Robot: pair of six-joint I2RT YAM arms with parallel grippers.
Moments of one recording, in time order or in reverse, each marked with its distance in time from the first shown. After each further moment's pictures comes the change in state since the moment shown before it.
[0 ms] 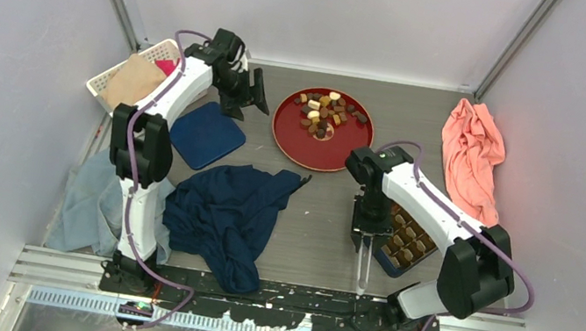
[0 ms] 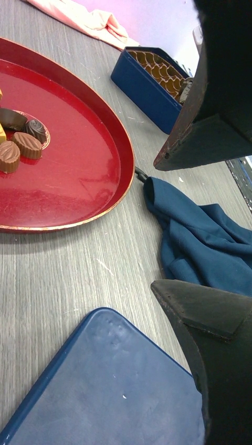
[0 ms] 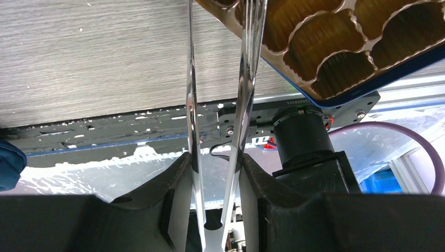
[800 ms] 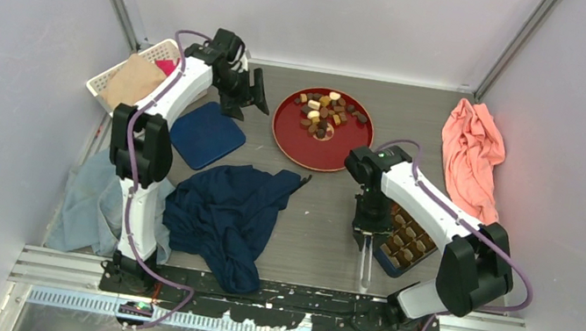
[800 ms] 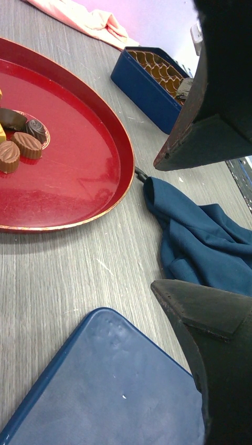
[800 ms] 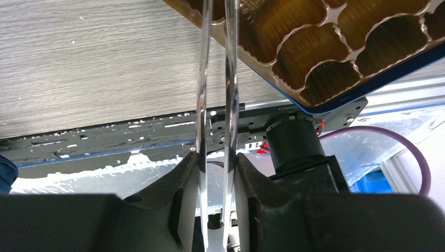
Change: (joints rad) left arm 0.000 0.000 0.001 0.000 0.000 0.000; right arm 0.000 0.016 0.000 0.014 0.037 -0.005
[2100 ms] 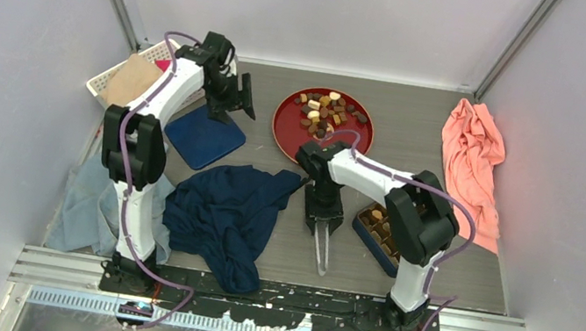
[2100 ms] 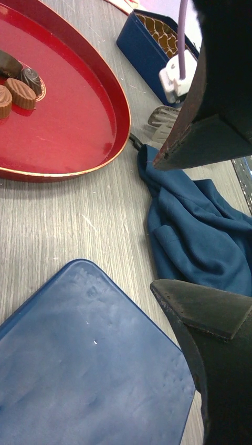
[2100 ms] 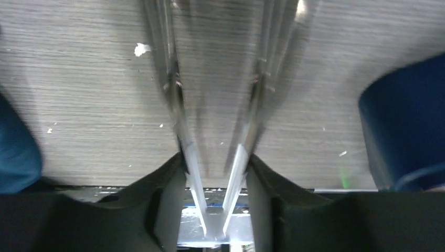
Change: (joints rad) left arm 0.045 -0.048 -0.076 -0.039 -0.073 0.038; right arm 0.173 0.373 0.163 0.309 -0.064 -0.018
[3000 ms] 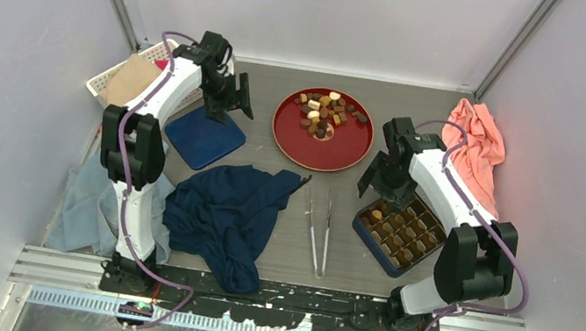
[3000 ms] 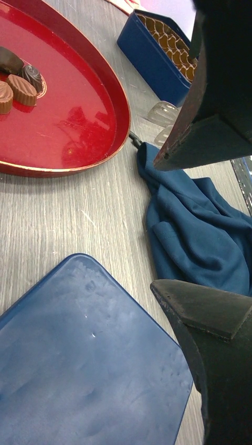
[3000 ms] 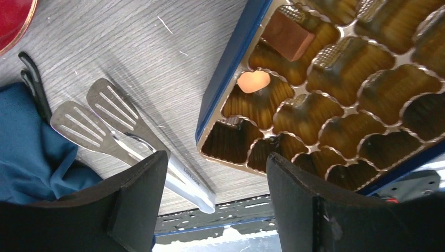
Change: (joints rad) left arm 0.015 -0.004 0.000 -0.012 0.003 0.011; right arm -0.452 -0.346 -0.071 -0.005 0.089 0.119
